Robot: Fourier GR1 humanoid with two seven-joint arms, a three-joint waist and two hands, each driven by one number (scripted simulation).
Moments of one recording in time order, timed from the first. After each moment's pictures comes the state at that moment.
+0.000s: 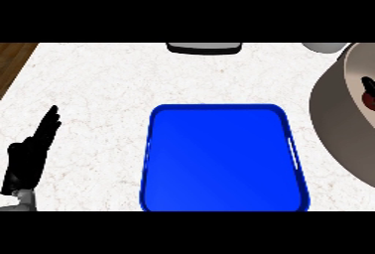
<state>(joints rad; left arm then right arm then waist) 0.00 0.29 0.12 -1.52 -0.10 0.02 0.11 -0.57 -0.76 -0.14 -1.03 0.50 0.17 -0.60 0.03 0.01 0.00</state>
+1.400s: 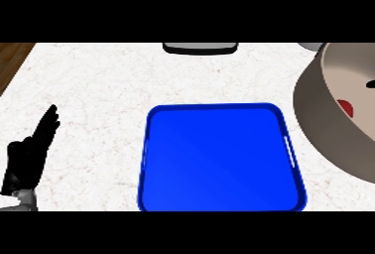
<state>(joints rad) 0.00 0.27 0.13 -1.56 -0.13 0.02 0.15 -0.90 -0.74 -0.37 -0.40 0.22 0.51 -0.68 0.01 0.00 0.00</state>
